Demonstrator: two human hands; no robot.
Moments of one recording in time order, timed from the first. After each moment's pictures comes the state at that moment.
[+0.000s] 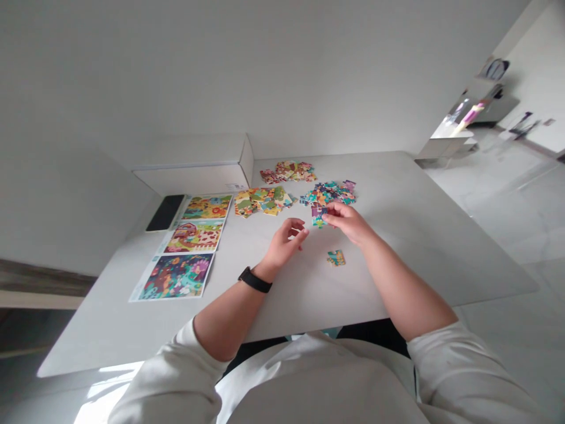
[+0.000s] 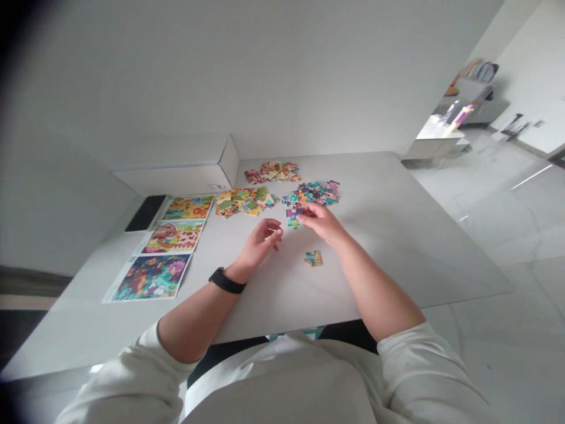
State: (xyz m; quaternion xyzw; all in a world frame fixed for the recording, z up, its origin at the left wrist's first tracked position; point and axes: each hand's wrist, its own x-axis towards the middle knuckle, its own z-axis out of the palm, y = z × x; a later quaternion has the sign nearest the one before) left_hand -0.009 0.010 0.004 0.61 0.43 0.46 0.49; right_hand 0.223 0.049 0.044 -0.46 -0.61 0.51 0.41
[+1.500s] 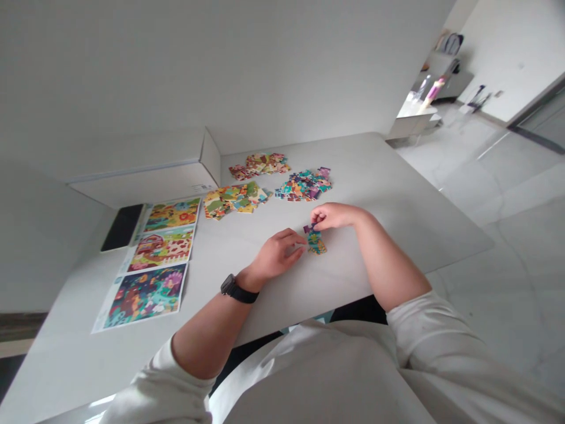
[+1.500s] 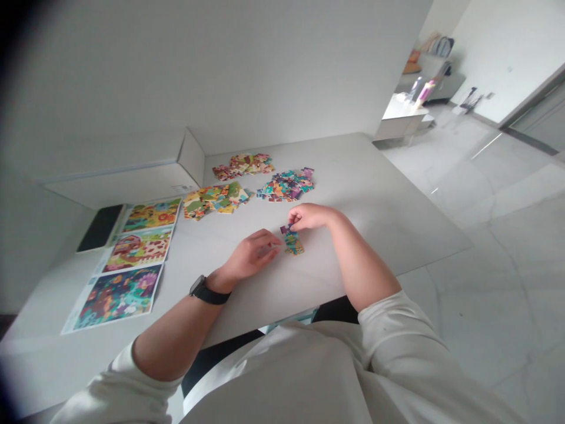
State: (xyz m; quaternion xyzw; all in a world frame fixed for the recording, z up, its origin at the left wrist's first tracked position) left_hand -0.002 -0.009 0.013 0.86 0.28 0.29 0.29; right_hand 0.272 0.059 0.044 -0.48 -0.70 0.52 0.09
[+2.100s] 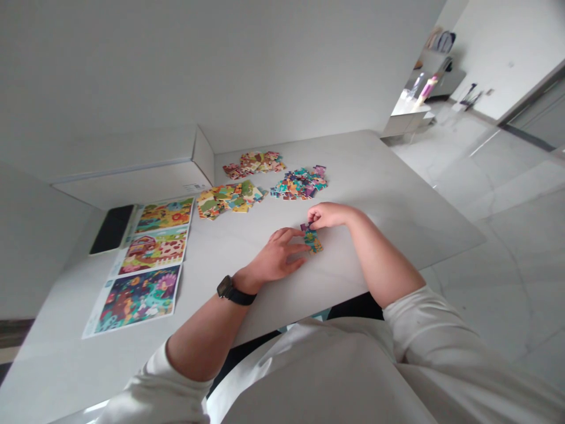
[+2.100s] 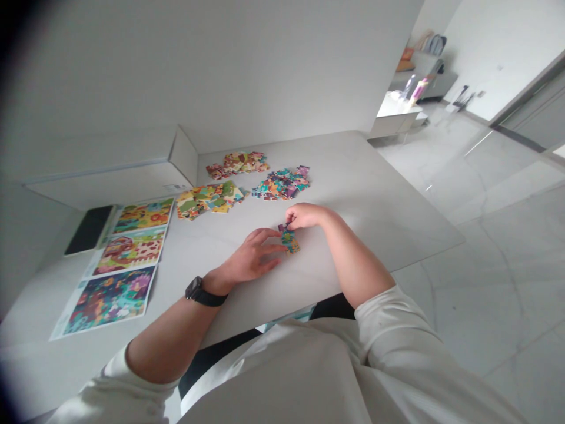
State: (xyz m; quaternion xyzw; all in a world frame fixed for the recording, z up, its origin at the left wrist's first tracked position) left_hand -0.001 -0.010 0.008 0.93 0.23 0.21 0.20; right_hand 0.265 0.057 0.047 -0.52 -0.73 0.44 0.05
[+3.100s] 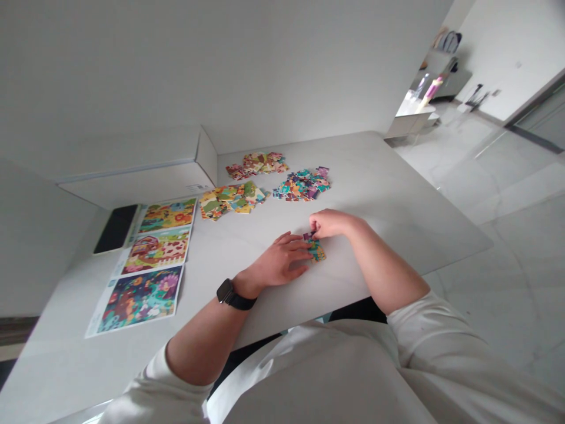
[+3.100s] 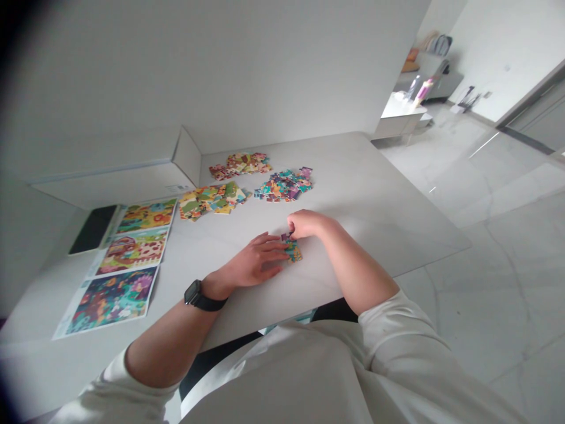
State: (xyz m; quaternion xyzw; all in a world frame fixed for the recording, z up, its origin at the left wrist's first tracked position) left_hand -0.003 -0.013 0.009 0.94 0.21 0.17 0.22; right_hand 0.246 0.037 0.066 -0.56 -0.78 0.26 -0.07
